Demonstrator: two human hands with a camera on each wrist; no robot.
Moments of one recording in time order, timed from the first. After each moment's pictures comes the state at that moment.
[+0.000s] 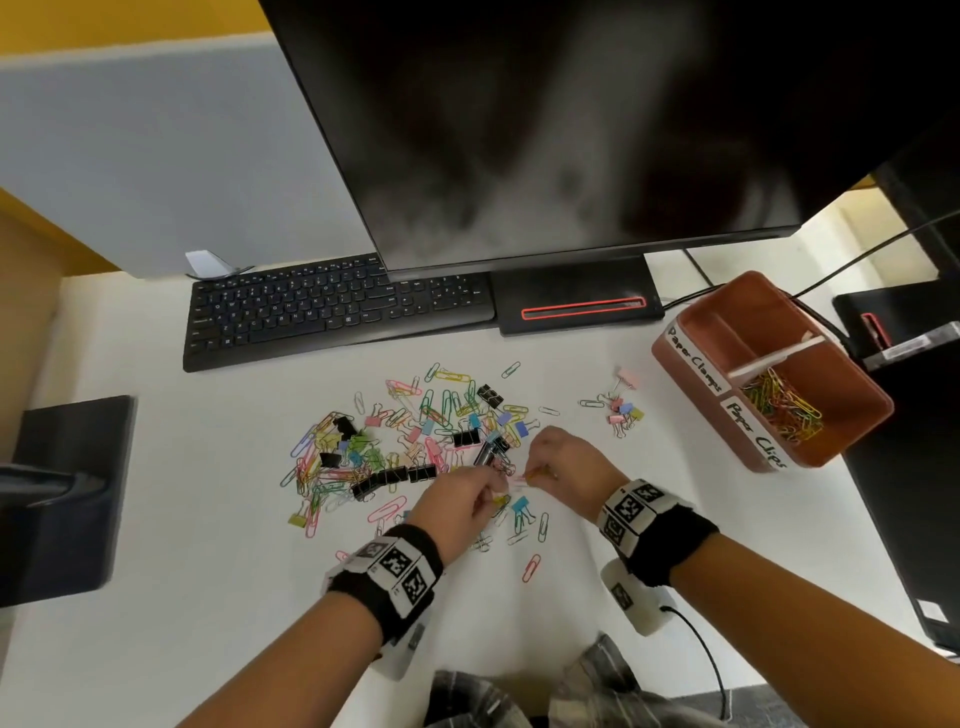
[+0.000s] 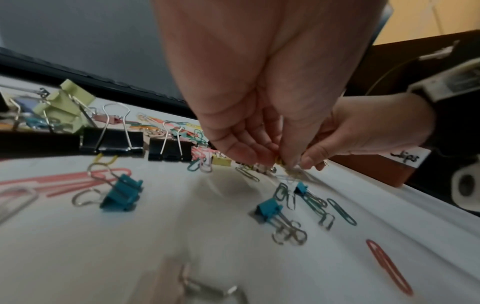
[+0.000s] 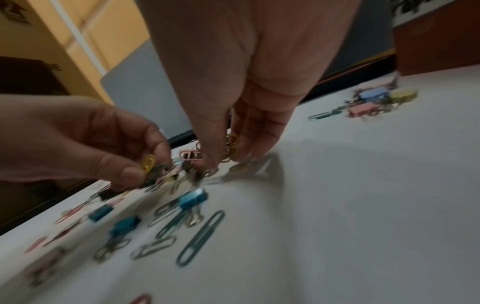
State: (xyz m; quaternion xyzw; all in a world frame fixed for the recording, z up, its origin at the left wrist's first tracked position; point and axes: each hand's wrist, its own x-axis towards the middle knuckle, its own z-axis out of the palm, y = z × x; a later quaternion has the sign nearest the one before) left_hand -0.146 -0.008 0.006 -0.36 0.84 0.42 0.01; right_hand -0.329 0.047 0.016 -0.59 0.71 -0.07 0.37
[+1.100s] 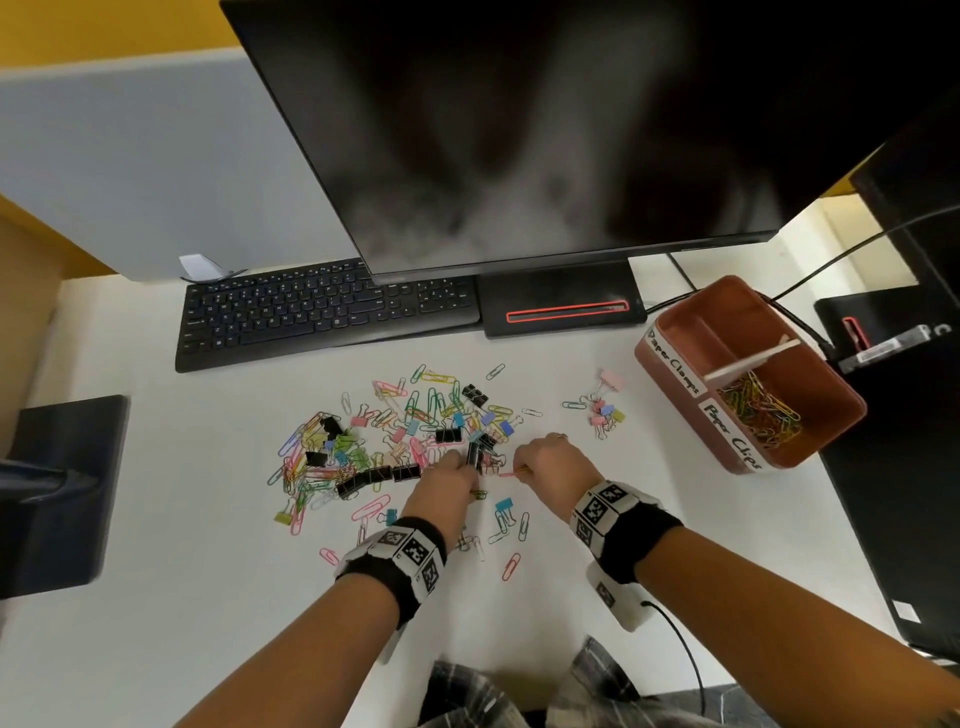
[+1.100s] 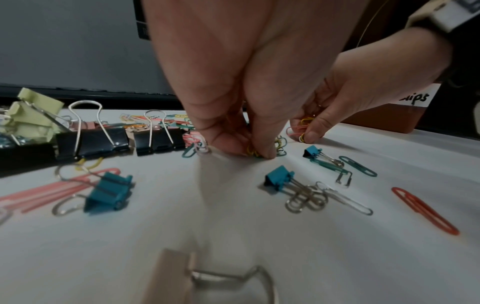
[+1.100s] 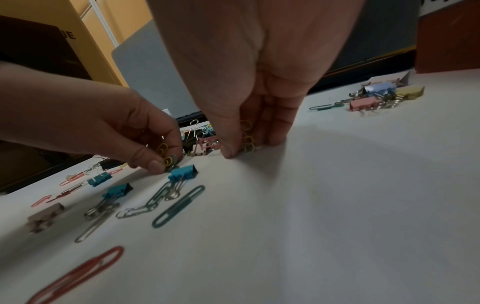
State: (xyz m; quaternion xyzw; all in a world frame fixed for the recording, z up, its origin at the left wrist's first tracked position) left_hand -0.166 -0.008 -0.016 -0.40 0.87 0.28 0.11; right_hand -0.334 0.051 -0.002 -0.62 0.72 0.01 0.31
